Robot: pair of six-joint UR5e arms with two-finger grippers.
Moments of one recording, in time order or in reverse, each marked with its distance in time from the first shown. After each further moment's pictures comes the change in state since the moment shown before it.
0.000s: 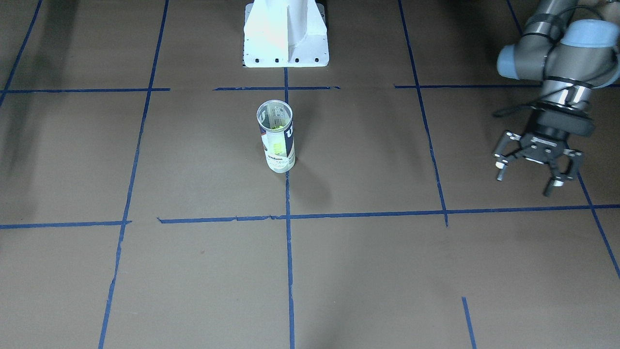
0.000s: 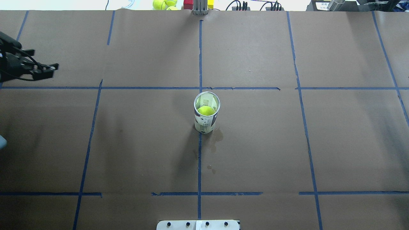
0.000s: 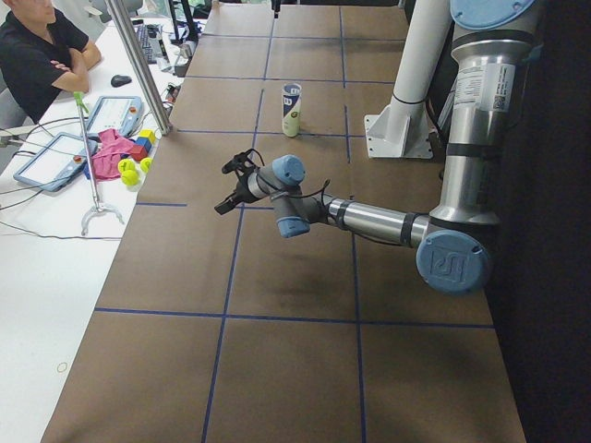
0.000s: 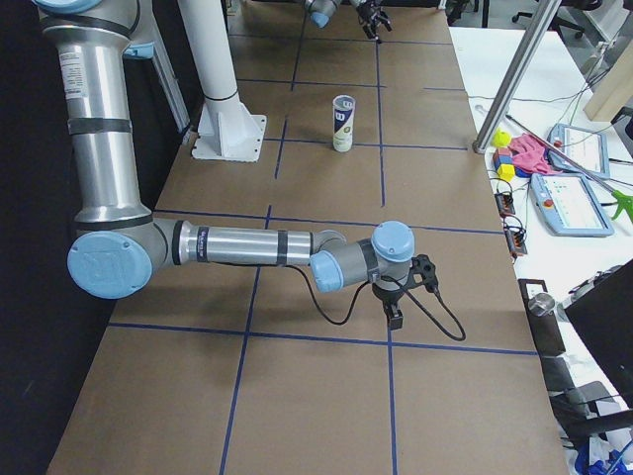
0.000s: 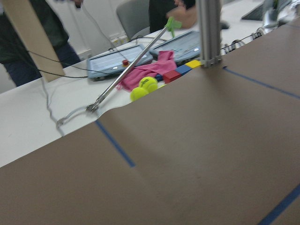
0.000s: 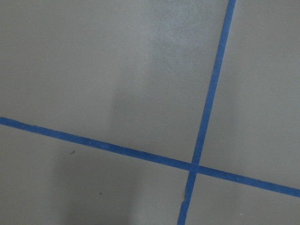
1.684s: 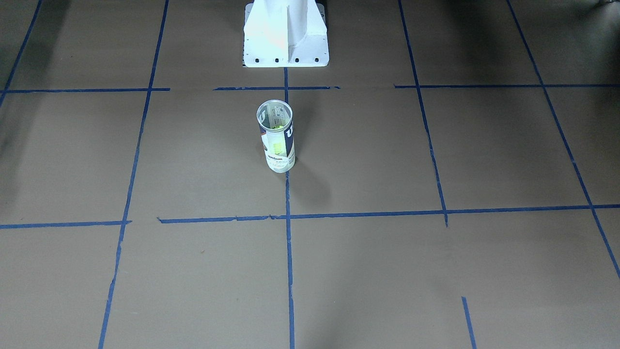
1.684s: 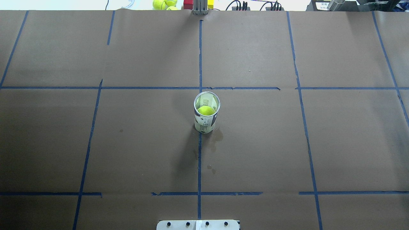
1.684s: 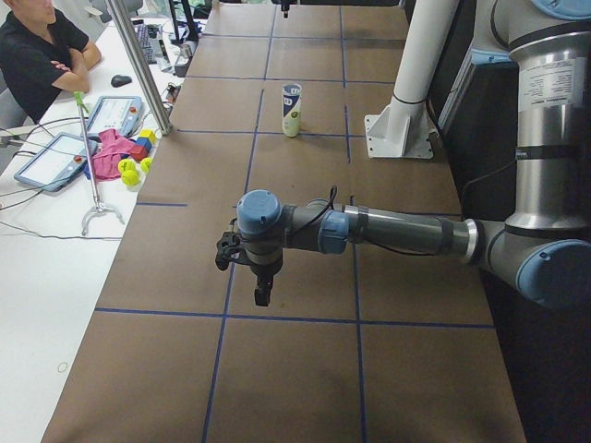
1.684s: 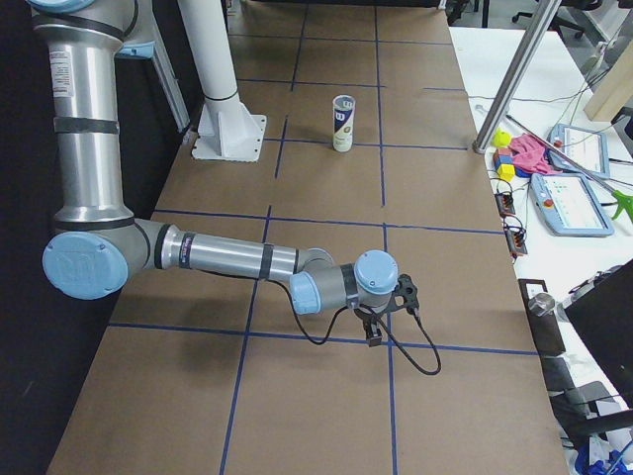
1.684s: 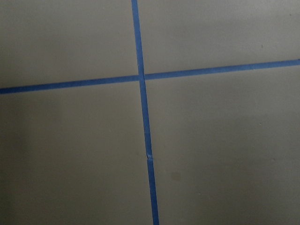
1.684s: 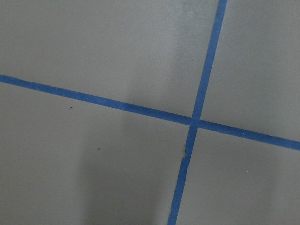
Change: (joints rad) left arm -0.466 0.158 -0.162 1.024 -0.545 0.481; right arm 0.032 -0.070 -0.018 0.004 0.110 -0.053
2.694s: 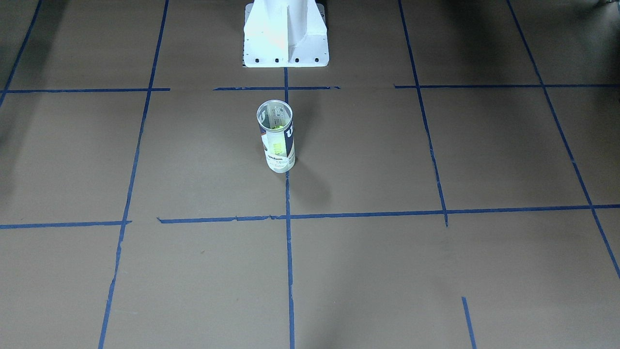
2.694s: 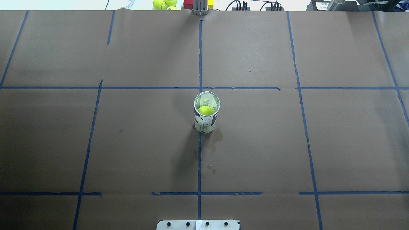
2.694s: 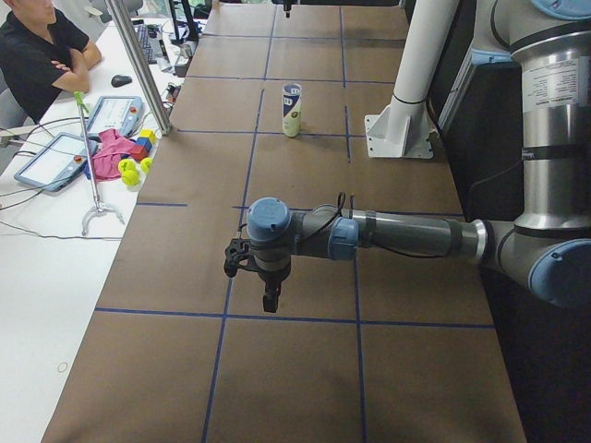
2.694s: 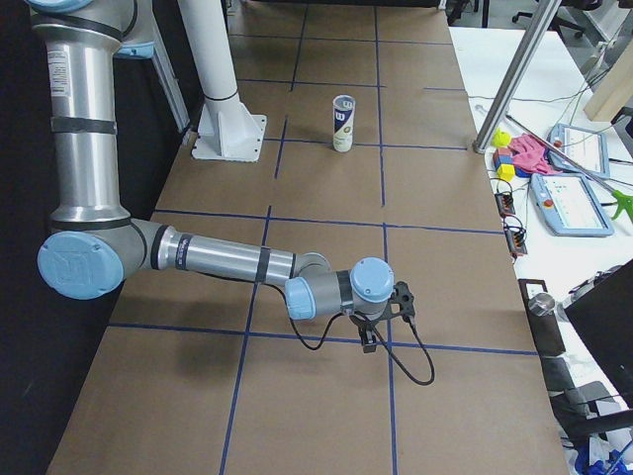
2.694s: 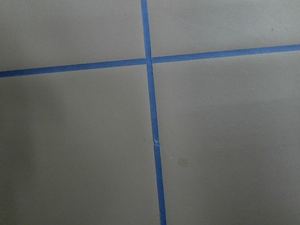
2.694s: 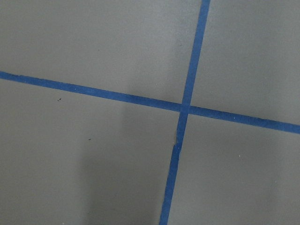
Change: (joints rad) left arm 0.000 0.032 -0.005 -0.020 0.003 -0.002; right arm 0.018 -0.001 -0.014 -0.039 0.021 0.000
